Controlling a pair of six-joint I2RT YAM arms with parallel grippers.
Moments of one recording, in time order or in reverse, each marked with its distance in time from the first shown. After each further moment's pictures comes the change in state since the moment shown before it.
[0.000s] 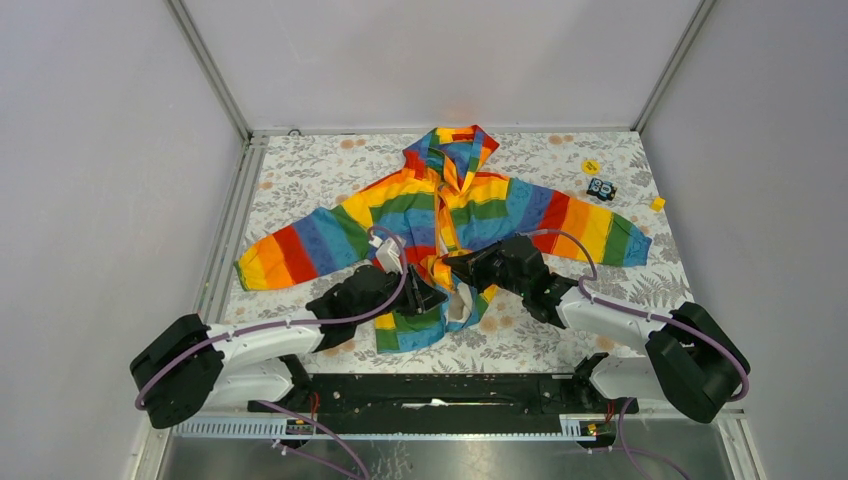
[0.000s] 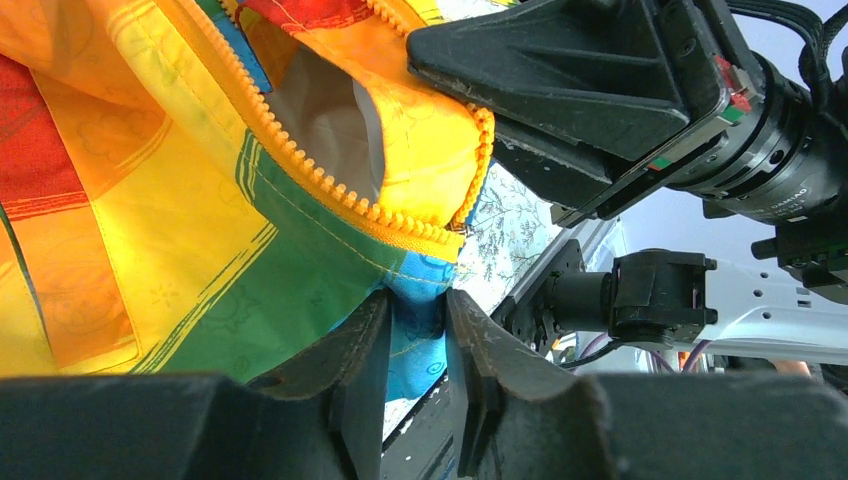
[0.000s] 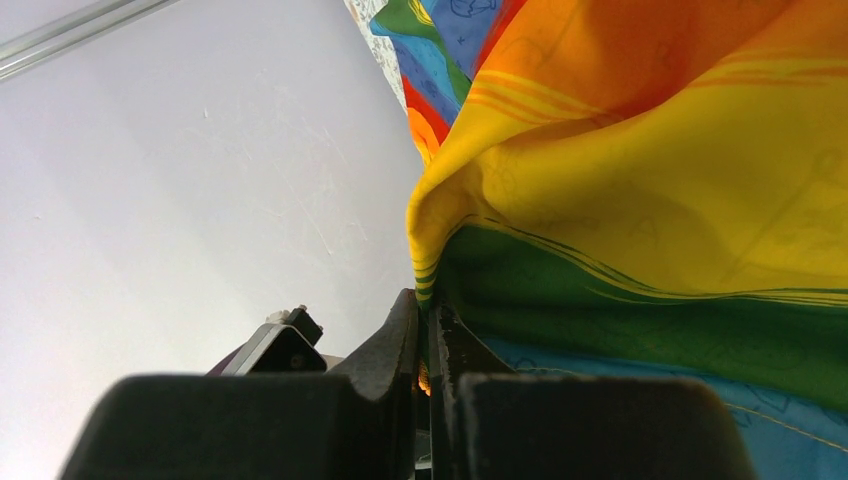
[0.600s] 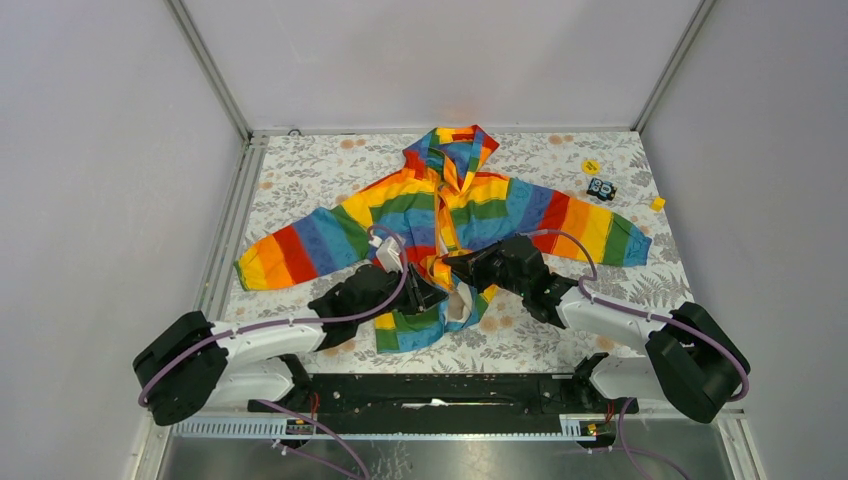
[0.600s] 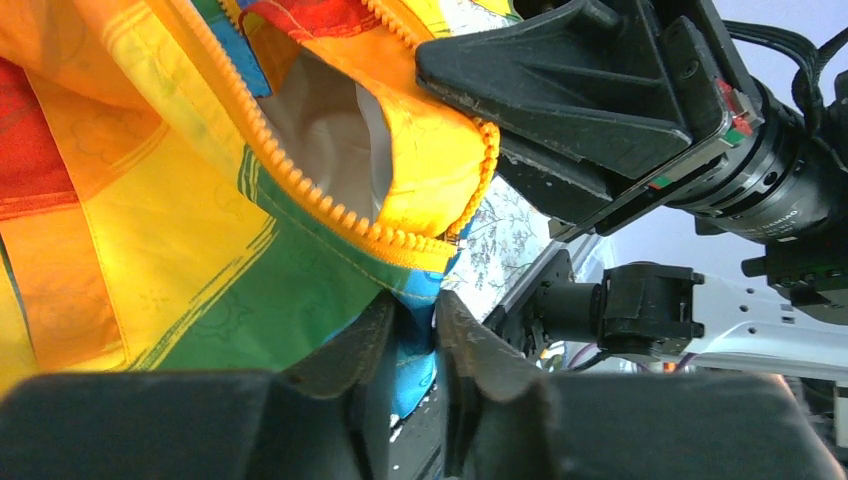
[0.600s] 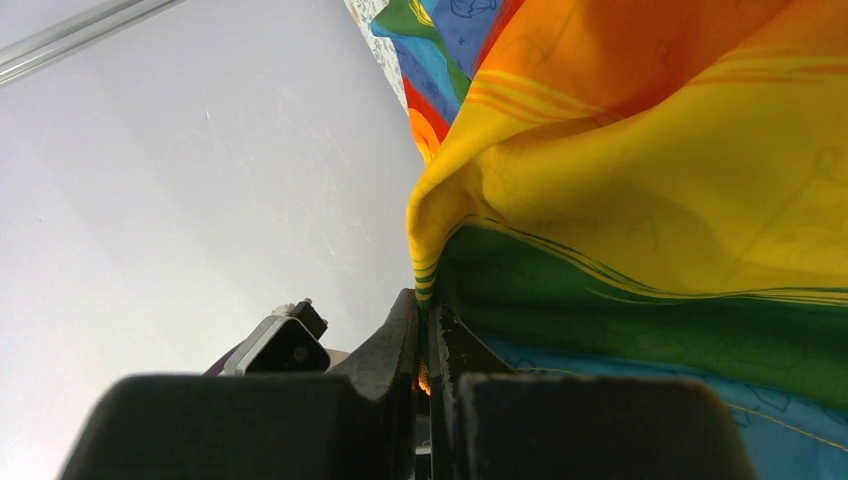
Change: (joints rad) left arm 0.000 0.024 0.001 0.025 -0.007 -0.043; right arm 0.000 0.000 0.000 -0.001 0.003 0.007
